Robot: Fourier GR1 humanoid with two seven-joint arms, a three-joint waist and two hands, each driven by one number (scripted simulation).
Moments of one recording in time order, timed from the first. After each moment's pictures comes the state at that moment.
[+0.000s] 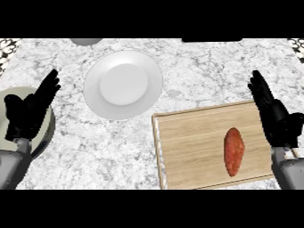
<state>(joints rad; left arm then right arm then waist) -0.23 0.44 -0.12 -1.40 0.16 0.12 0.14 -0.18 -0.37 0.16 -1.50 -0.14 -0.22 0.03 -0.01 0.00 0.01</state>
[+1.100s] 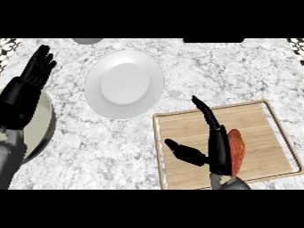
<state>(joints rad) -0.30 0.42 -0.05 -1.54 0.18 0.07 0.06 -0.11 -0.09 0.45 -1.49 0.28 -0.63 -0.06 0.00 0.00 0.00</state>
